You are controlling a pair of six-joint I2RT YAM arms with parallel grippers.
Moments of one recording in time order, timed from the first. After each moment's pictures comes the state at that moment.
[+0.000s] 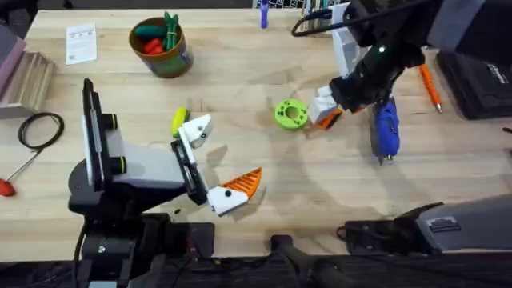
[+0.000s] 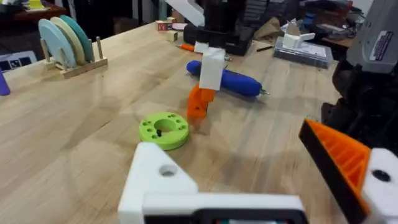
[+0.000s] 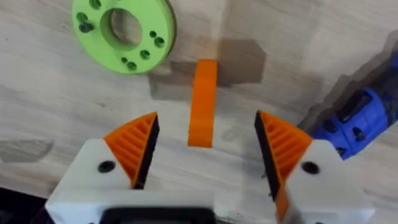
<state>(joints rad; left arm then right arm) 0.00 0.01 0.01 -0.12 1.13 -0.02 0.31 1.62 1.23 -1.13 -0.05 0.00</state>
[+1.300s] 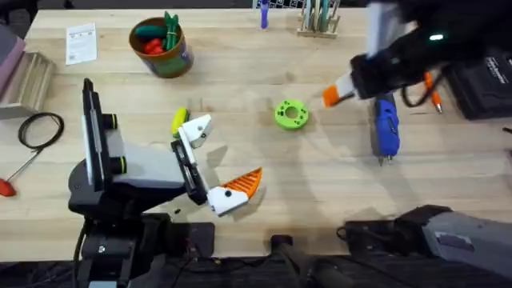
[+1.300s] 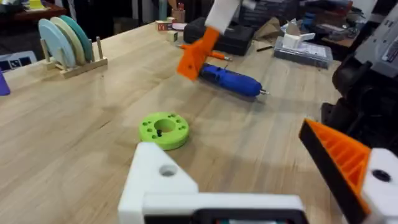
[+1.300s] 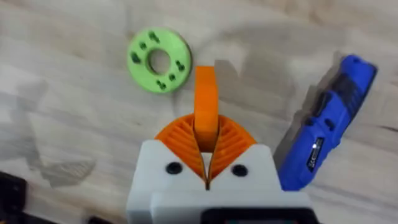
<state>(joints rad) 0.00 0.01 0.01 -0.12 1.13 -0.02 0.32 1.35 1.23 -1.10 -0.05 0.08</state>
